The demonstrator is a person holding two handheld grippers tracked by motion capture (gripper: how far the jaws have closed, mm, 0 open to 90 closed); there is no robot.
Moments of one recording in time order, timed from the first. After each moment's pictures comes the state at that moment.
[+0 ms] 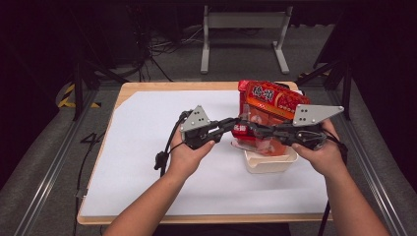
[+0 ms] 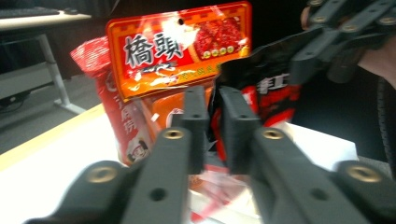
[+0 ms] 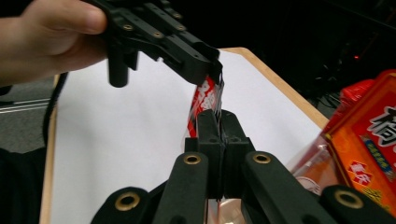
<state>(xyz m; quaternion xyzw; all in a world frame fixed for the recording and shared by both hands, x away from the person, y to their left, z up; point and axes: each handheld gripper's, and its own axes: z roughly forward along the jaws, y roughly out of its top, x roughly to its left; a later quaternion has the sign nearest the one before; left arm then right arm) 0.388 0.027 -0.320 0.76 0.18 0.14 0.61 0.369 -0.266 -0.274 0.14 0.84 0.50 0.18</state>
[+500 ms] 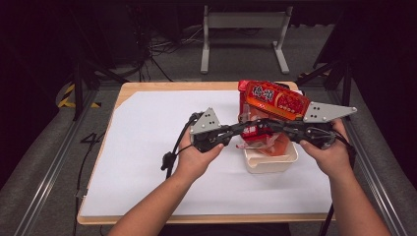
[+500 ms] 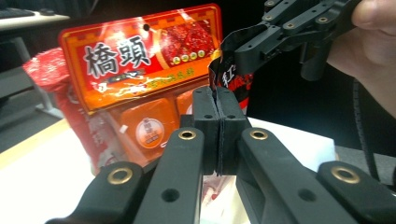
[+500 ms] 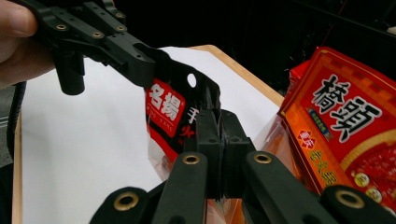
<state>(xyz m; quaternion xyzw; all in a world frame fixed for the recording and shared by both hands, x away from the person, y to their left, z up) 0.380 0.006 -0.315 0.76 0.16 0.11 0.62 0.367 -0.288 -0.274 0.20 0.82 0.50 0.21</state>
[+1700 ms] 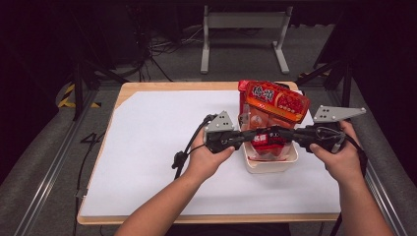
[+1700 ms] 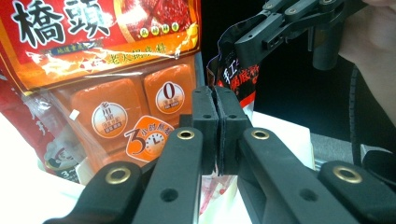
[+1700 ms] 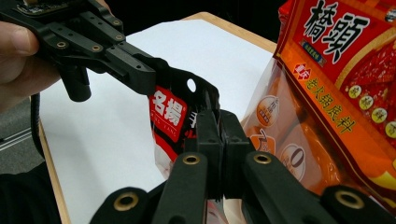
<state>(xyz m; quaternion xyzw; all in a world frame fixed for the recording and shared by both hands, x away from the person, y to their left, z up) 0.387 -0.019 -0.329 0.79 0.16 0.06 0.59 0.358 -0.310 -0.280 0.29 0.82 0.47 0.15</state>
